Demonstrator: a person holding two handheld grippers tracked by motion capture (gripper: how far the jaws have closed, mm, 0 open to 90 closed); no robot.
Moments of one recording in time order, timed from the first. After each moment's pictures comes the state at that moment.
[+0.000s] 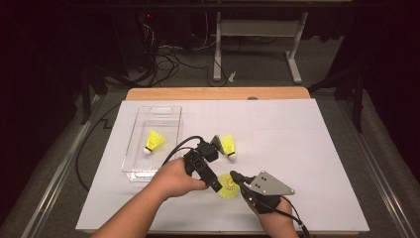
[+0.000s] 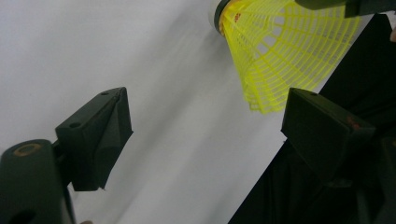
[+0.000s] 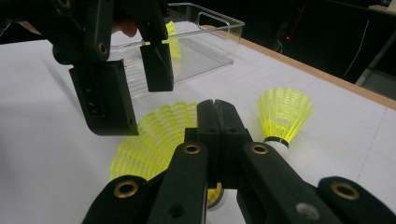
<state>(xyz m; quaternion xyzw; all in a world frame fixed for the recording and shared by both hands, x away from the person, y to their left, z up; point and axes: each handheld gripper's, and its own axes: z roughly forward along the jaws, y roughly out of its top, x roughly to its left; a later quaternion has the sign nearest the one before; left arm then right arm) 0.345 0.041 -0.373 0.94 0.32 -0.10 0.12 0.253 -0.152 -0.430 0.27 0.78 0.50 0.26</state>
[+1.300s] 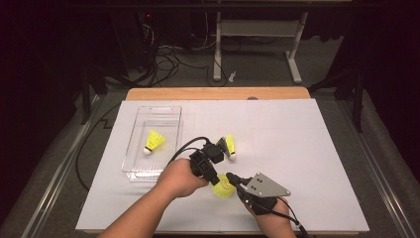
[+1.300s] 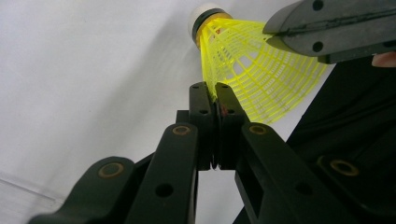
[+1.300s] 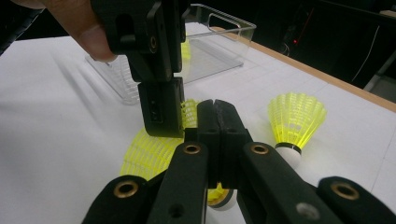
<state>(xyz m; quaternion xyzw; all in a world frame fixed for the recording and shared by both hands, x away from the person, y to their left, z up) 0.343 0.028 -0.376 0.94 0.30 -0.10 0.12 0.252 -0.145 -0.432 0.25 0.78 0.50 0.26</state>
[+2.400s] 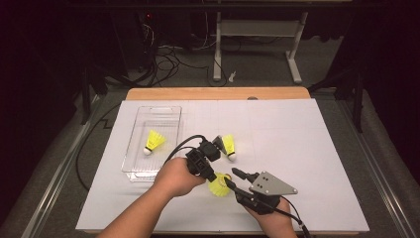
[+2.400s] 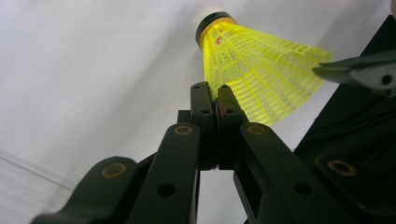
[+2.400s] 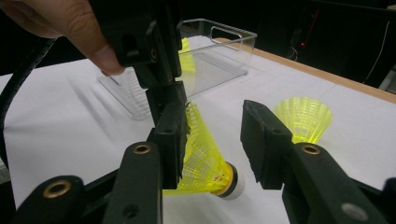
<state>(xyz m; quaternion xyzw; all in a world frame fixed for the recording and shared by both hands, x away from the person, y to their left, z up) 0.345 0.037 -0.373 0.94 0.31 -0.08 0.12 0.252 -0.152 -0.429 0.27 0.77 0.54 0.23</state>
